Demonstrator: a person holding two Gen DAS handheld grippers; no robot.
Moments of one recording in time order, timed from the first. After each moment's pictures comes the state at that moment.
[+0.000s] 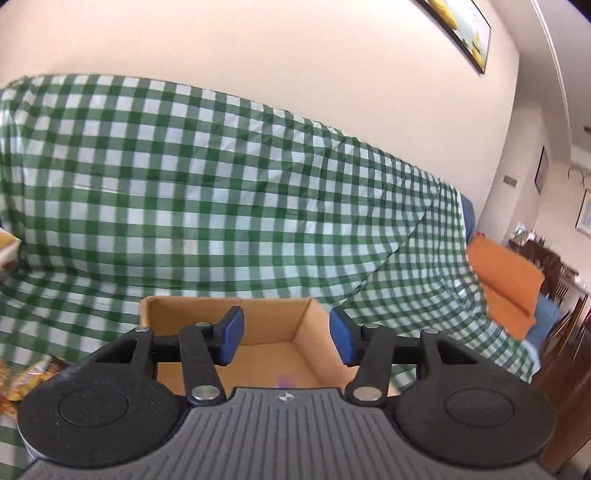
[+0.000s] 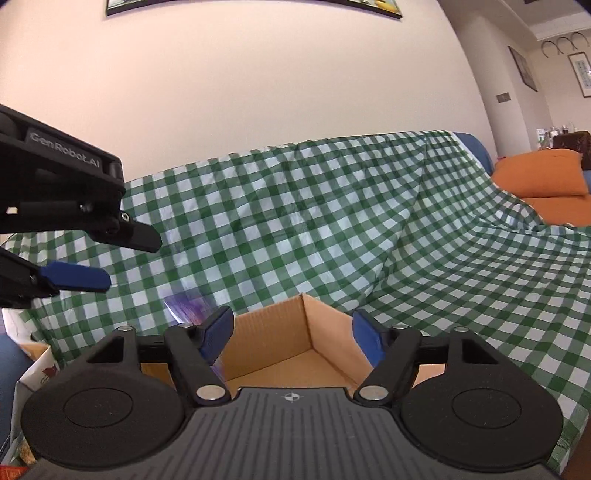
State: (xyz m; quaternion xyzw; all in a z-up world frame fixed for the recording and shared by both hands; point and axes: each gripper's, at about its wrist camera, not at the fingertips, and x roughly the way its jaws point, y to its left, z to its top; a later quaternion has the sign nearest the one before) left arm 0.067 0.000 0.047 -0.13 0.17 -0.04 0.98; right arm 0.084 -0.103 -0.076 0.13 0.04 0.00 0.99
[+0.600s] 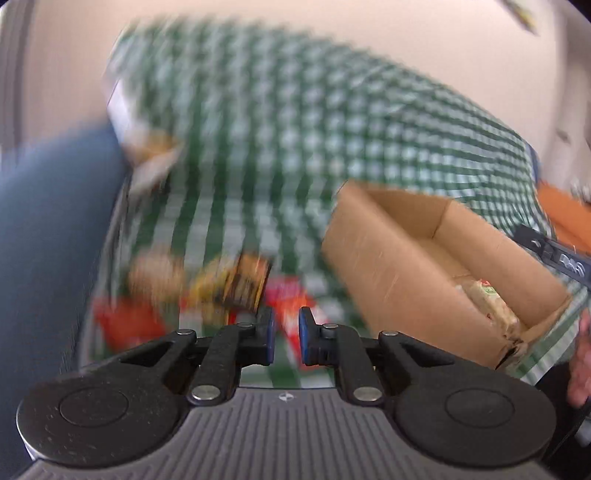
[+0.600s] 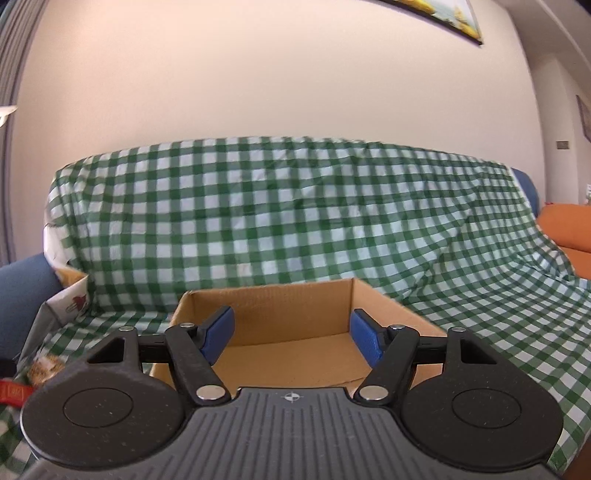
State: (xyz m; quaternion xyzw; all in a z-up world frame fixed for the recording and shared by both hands) left arm -0.059 0.184 -0.084 -0.13 0.26 0.04 0.96; right arm 0.049 -0.057 -0.079 0.01 0.06 0.08 0.99
